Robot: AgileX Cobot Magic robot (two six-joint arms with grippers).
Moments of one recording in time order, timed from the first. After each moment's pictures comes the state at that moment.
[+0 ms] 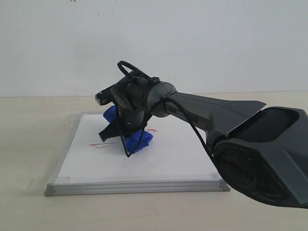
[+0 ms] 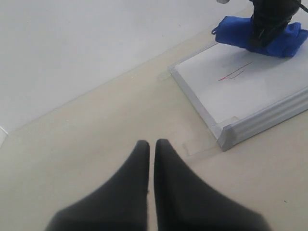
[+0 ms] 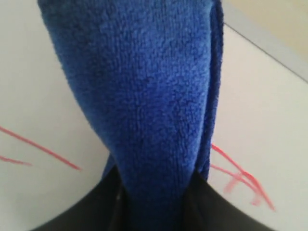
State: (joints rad) left arm -0.01 0.00 0.00 0.23 0.33 0.22; right arm 0.71 2.59 -2.30 -0.27 0.86 0.20
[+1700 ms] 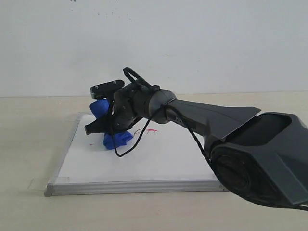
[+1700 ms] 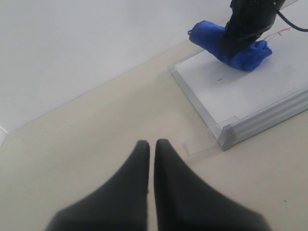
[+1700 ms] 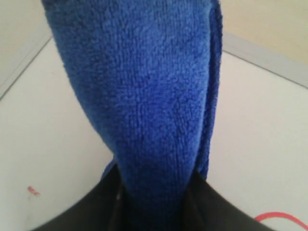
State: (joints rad) left arm -0.01 0.00 0.00 0.23 0.33 0.22; right arm 0.69 2.64 -2.30 -0.12 0.62 0.26
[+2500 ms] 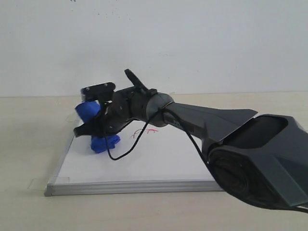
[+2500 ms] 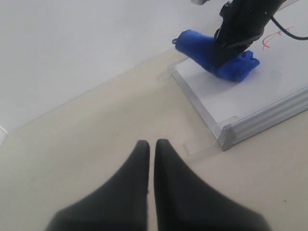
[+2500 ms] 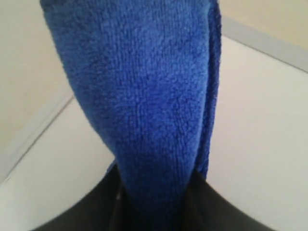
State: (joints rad) left arm -0.01 0.00 0.00 0.23 0.33 0.22; right arm 0.70 2.65 -2.30 0.09 0.54 0.08
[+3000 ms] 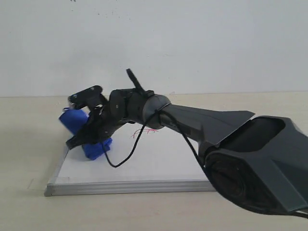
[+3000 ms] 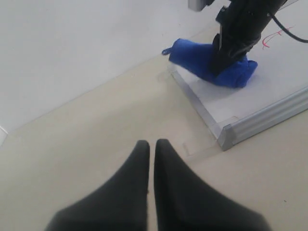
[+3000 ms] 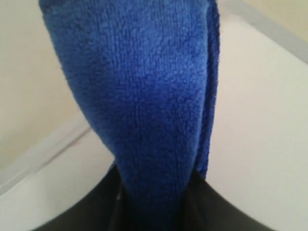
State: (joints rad) left arm -0.01 0.00 0.00 0.23 0.33 0.22; right arm 0.74 2.65 -2.30 0.31 0.56 -0.36
